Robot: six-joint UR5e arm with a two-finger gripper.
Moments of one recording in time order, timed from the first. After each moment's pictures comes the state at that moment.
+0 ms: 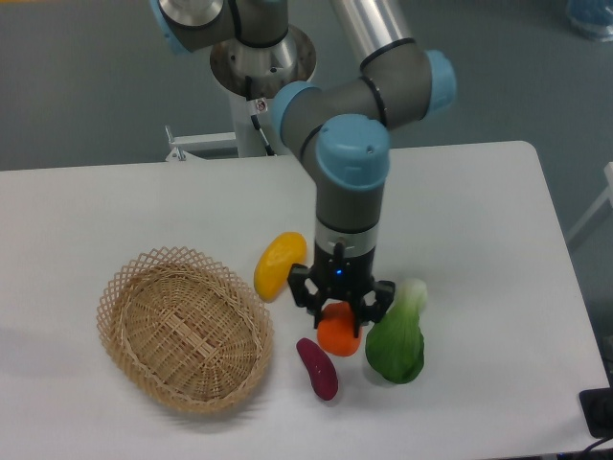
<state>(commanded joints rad) 2.47 -1.92 -1.60 -0.90 1.41 0.79</state>
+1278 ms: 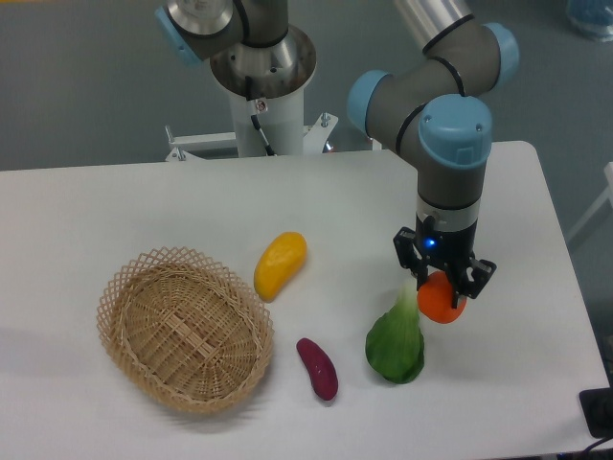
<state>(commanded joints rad) 2.62 -1.94 -1.59 -0.90 1.52 1.27</state>
